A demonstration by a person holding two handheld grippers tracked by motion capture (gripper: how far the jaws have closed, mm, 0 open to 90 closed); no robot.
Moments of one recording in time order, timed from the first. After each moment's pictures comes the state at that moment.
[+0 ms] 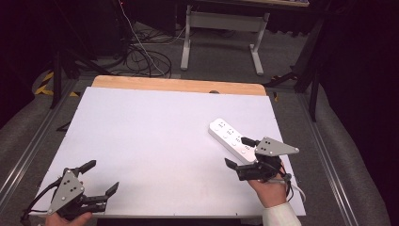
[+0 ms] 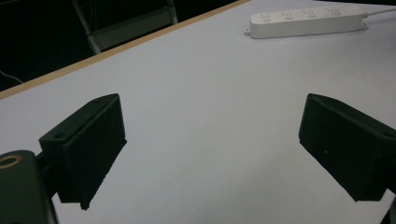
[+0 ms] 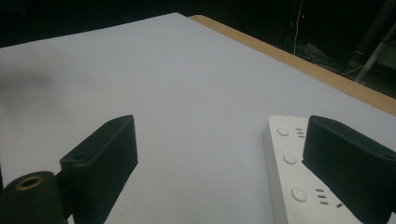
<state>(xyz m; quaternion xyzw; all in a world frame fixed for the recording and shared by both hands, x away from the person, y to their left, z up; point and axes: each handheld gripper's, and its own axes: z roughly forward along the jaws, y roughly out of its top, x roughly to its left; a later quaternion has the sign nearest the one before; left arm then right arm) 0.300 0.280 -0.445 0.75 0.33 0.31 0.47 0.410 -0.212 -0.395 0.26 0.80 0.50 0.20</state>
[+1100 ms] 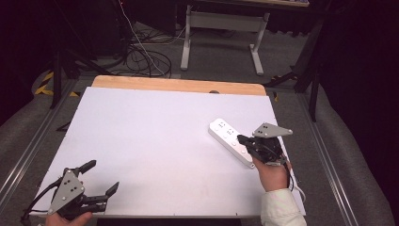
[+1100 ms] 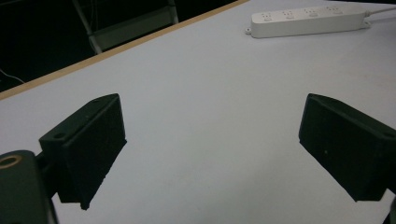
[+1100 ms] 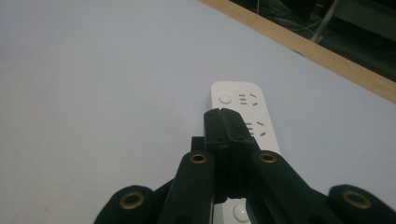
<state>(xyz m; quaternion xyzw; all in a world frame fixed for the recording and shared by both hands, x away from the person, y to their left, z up) 0.300 0.280 -0.445 0.75 0.33 0.32 0.47 0.449 -0.218 -0.390 0.32 0.82 0.41 0.23</state>
